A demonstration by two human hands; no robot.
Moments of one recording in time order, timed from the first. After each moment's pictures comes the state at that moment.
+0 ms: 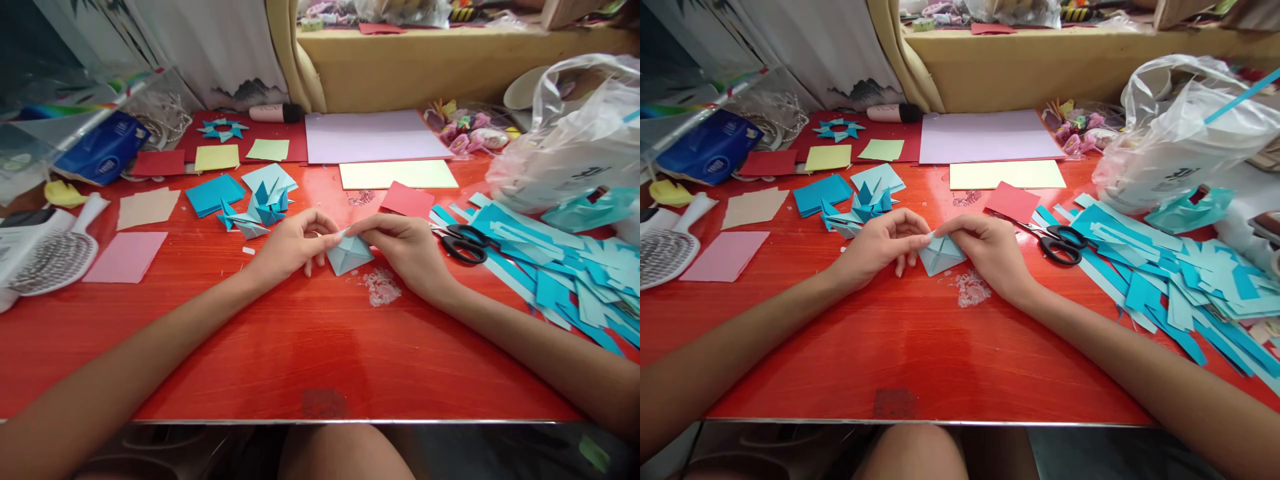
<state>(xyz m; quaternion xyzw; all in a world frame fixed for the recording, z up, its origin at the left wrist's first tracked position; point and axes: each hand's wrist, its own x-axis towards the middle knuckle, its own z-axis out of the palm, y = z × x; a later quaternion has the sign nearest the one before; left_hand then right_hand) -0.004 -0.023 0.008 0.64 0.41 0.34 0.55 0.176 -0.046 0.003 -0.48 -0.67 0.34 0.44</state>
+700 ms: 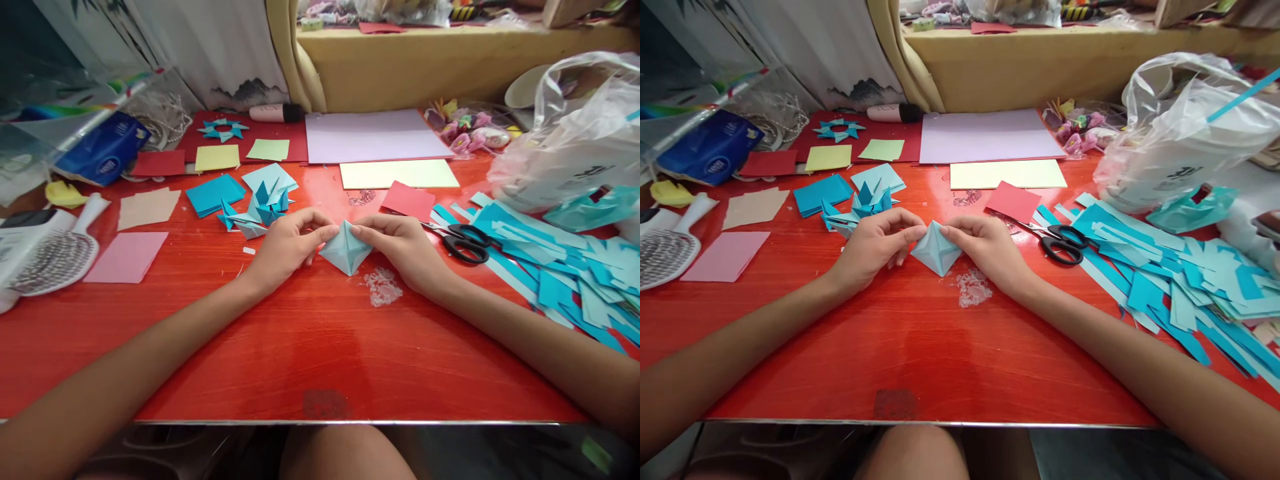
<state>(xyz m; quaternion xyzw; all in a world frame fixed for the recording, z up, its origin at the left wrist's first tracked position) -0.004 -0.027 0.010 0.67 0.43 0.37 0.48 0.176 -0.041 0.005 -0.47 -0.64 0.46 0.40</state>
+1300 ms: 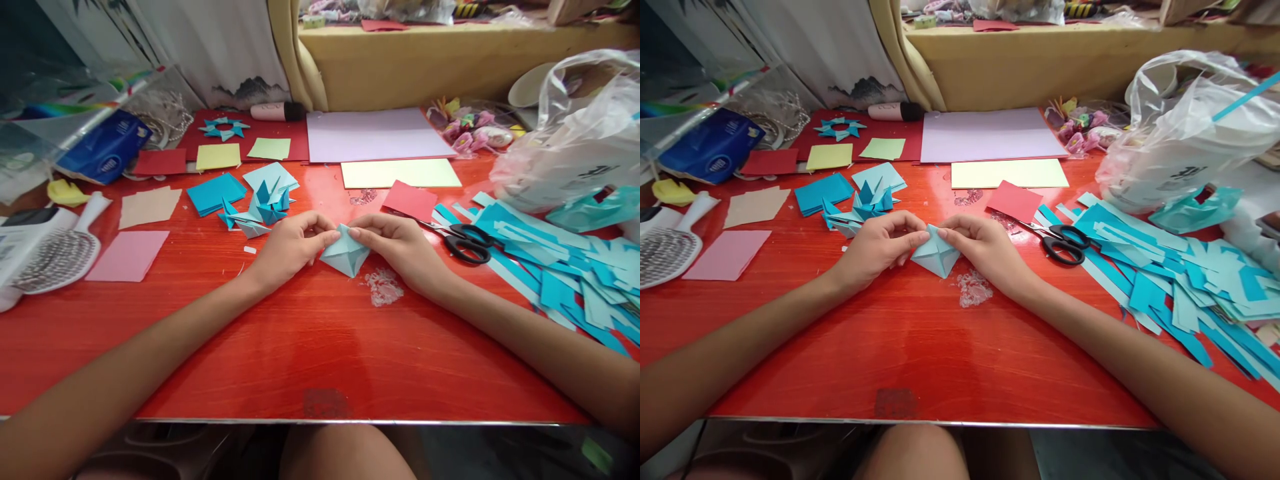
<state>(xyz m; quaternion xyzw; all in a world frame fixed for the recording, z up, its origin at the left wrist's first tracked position) -0.005 -0.026 0.010 0.69 0.44 0.35 0.46 0.176 -0.040 0.004 -0.44 -0.64 0.48 0.40</state>
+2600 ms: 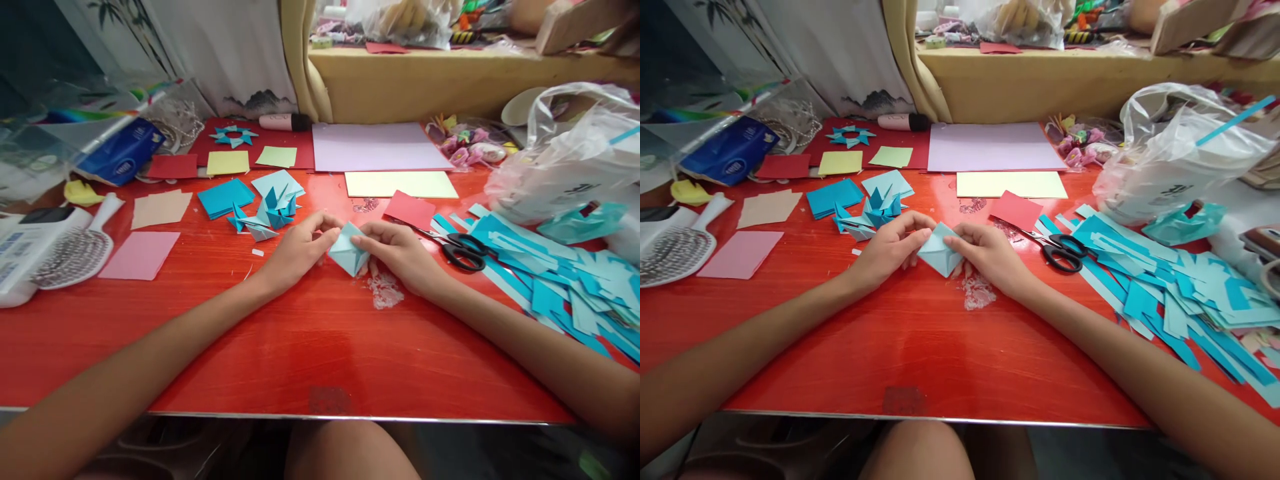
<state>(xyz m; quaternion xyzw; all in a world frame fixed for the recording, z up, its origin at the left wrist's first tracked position) -0.004 -0.026 0.008 0.69 0.43 0.35 0.47 0.175 -0.039 0.006 -0.46 -0.65 0.49 0.35</state>
